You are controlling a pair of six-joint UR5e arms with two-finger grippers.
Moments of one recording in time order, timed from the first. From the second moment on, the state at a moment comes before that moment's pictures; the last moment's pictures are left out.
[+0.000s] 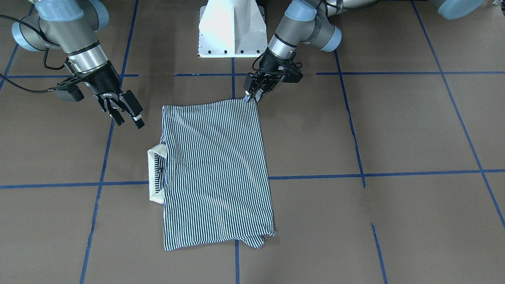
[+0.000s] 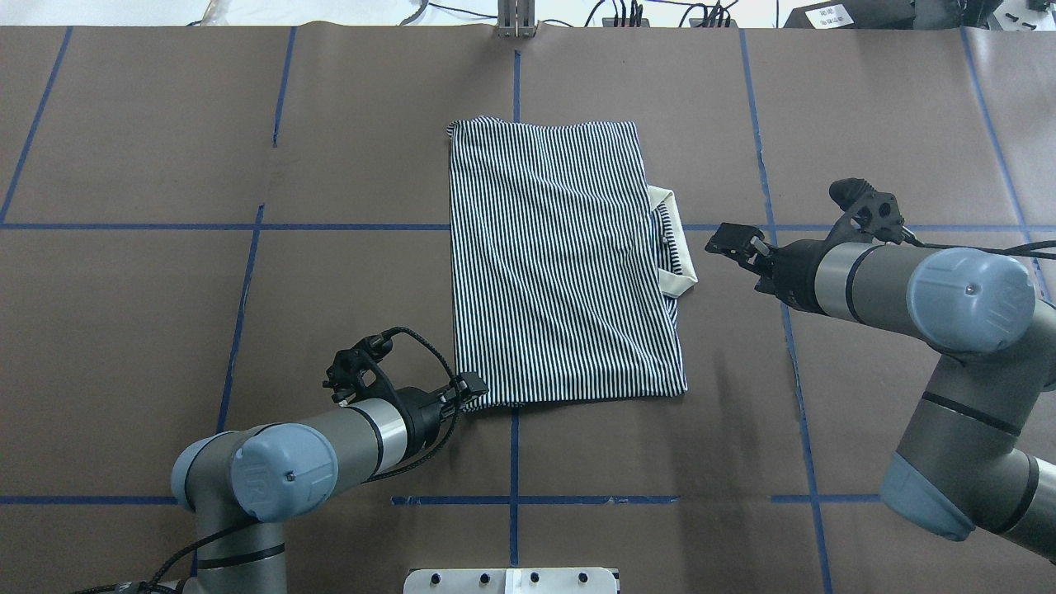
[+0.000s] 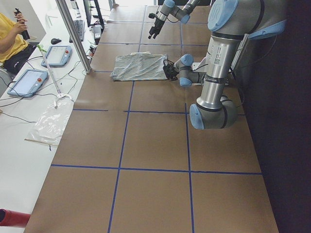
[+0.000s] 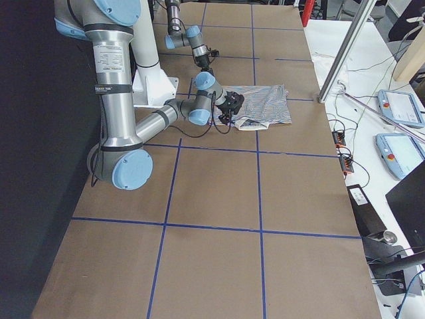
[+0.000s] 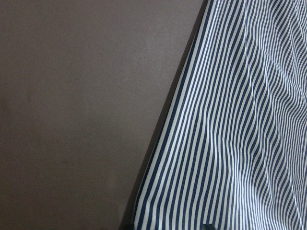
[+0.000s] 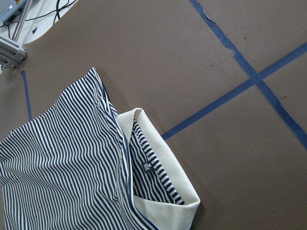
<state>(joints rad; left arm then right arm) -0.22 -1.97 -1.71 -2.35 -1.38 -1.94 0.60 -1.48 1.93 -0.89 1.61 1.76</state>
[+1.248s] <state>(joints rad) -0.22 -1.97 -1.70 -2.34 -1.38 -1.93 0.60 -1.48 1.94 -0.89 1.61 1.76</state>
